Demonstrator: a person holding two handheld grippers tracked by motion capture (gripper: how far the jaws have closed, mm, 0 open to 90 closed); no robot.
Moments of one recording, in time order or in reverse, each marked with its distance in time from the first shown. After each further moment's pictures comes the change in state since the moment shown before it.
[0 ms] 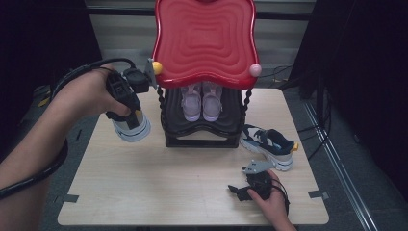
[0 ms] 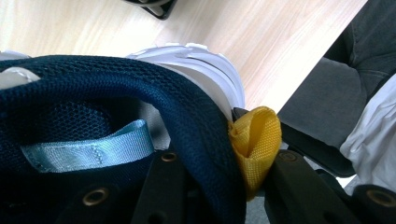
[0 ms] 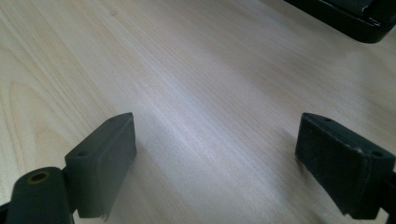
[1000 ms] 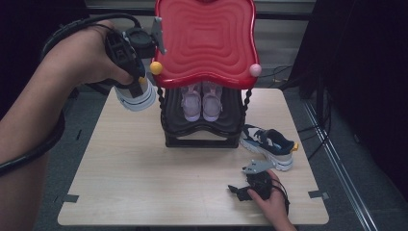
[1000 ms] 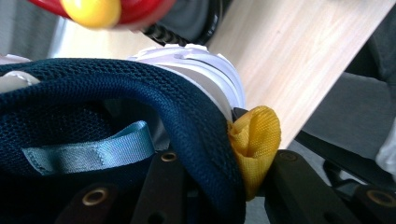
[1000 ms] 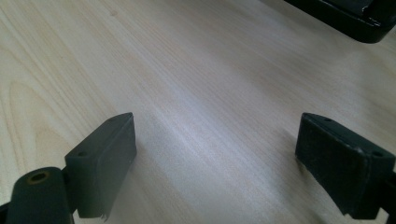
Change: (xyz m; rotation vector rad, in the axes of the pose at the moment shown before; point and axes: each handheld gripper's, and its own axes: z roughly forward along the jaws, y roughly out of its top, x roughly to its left) left arm -0.016 0.021 -0.077 -0.081 0.176 0.095; right arm 0.000 0.000 0.000 -0.002 0.000 0.000
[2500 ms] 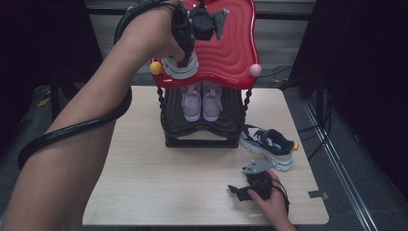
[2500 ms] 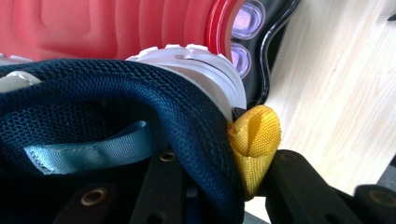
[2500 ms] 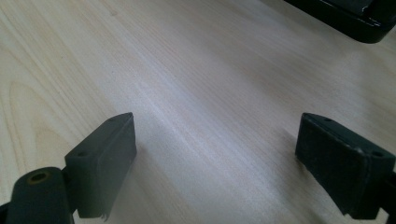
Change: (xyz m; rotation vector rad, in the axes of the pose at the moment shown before) left arm -0.007 0.107 -0.003 -0.037 0.220 0.274; right arm 0.000 0.000 0.000 0.001 -0.003 0.000
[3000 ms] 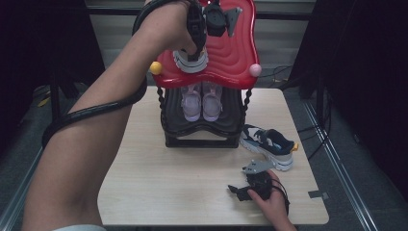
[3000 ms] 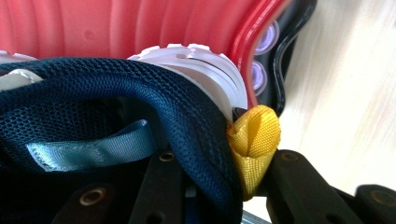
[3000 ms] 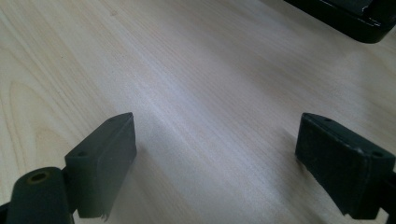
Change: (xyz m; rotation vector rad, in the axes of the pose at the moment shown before) left arm 0.016 0.025 0.010 -0.002 0.022 0.065; right arm 0.000 0.000 0.000 0.002 0.000 -0.001
